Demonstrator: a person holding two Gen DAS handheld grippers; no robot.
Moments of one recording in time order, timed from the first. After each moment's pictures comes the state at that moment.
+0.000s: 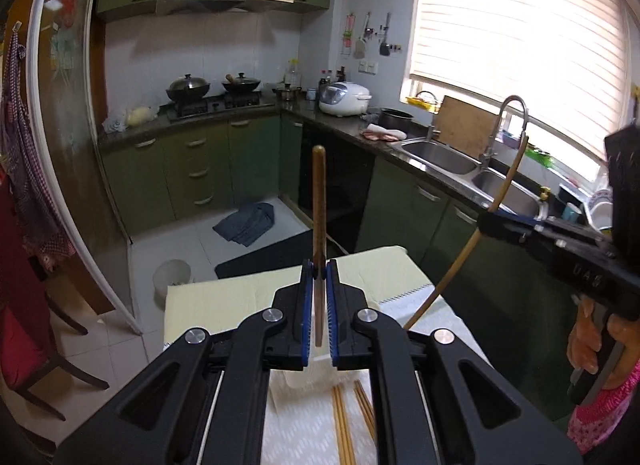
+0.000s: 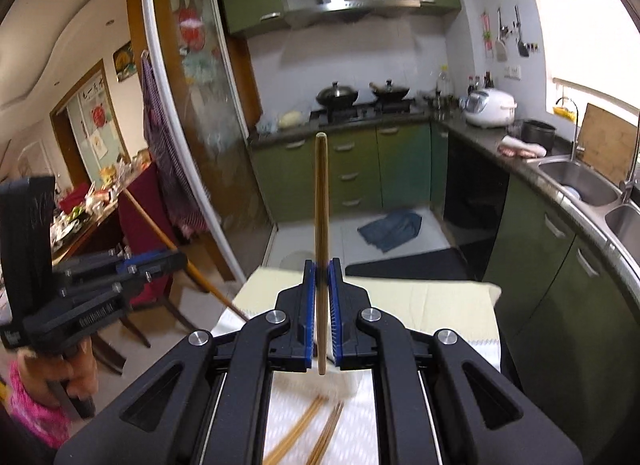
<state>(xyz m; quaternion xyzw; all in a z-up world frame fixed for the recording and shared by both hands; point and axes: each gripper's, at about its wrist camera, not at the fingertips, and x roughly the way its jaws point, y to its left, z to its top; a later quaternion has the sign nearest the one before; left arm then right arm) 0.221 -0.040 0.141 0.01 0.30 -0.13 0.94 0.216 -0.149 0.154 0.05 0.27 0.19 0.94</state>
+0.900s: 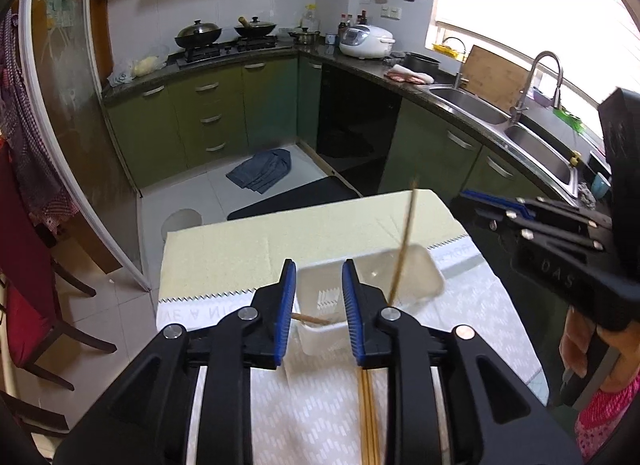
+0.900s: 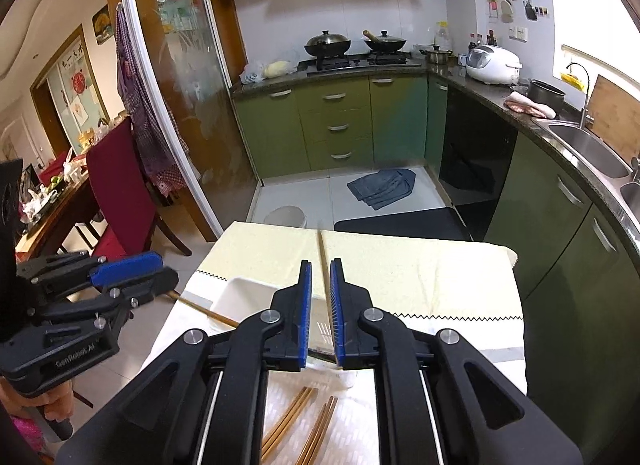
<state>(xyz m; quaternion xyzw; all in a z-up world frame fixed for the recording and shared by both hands) 0.251 -0.041 0.058 0.02 0.40 -0.11 0.91 0.284 -0.117 0.050 0.03 0.35 0.17 0.92</state>
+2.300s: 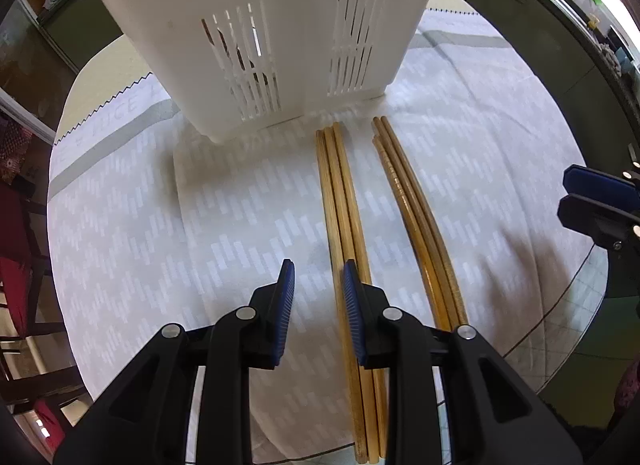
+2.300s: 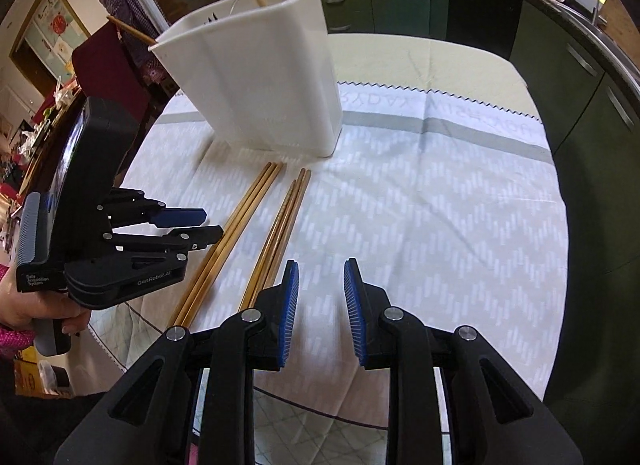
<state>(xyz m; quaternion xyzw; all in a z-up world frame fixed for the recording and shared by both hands) 0.222 -0.101 -0.158 0.10 0.62 -0.12 0.77 0.186 -0.166 -0.117 0.01 0.54 0.18 0.82</state>
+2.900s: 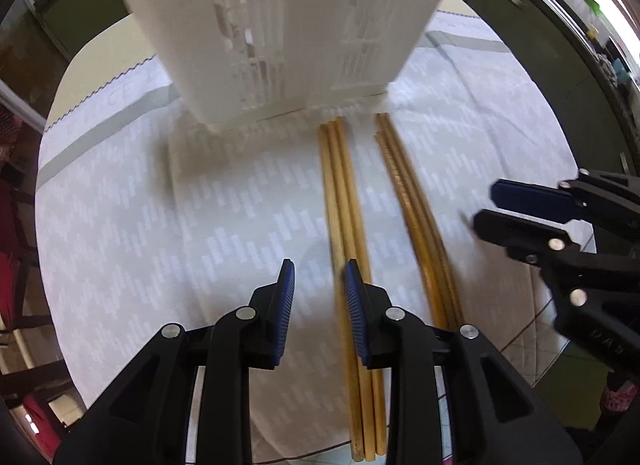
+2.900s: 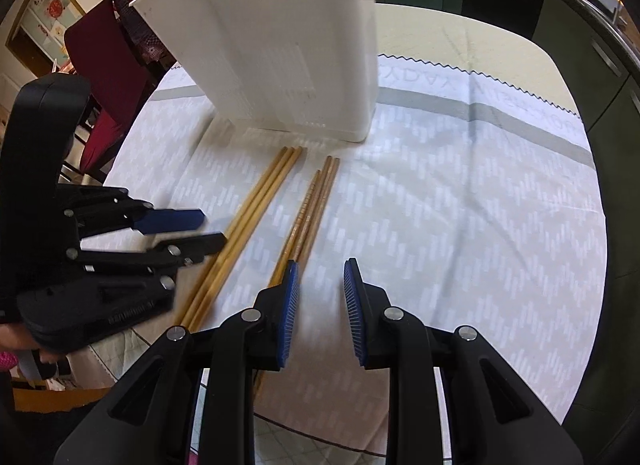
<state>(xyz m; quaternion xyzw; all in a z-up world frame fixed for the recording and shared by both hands) 0.230 -0.093 -0.165 0.07 0.63 -0.14 0.76 0.211 -0.128 -0.150 0.00 0.58 0.19 0.80</state>
